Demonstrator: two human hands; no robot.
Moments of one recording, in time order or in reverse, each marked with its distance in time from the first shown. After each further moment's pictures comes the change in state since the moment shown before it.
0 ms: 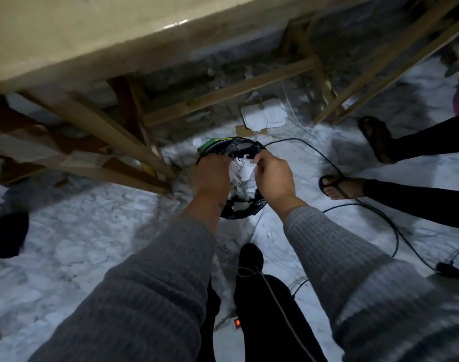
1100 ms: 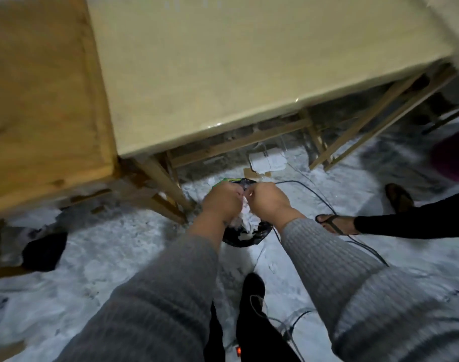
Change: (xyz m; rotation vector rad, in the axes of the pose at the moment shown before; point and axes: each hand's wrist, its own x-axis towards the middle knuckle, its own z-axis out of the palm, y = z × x) left_hand -0.058 0.048 -0.130 -0.135 -0.268 0.002; right_hand -0.039 -0.102 -0.103 -0.264 -0.367 -0.055
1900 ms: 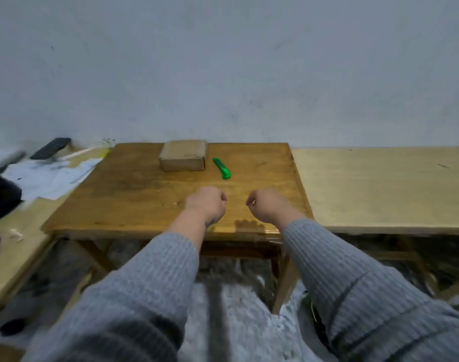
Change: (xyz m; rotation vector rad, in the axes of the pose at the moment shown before) left_hand -0.298 -0.237 -0.337 0.269 0.564 -0.201; right_hand -0.163 -0.438 0.002 -0.244 0.249 -0.557
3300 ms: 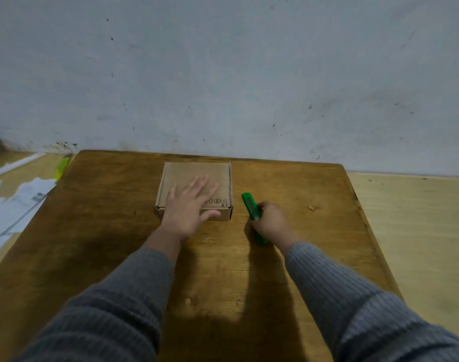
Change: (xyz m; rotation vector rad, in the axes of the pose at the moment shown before) left_hand 0.311 -0.197 0.028 0.097 -0.008 0.244; right_hand 0.324 -0.040 0.066 0.260 -0.053 0.431
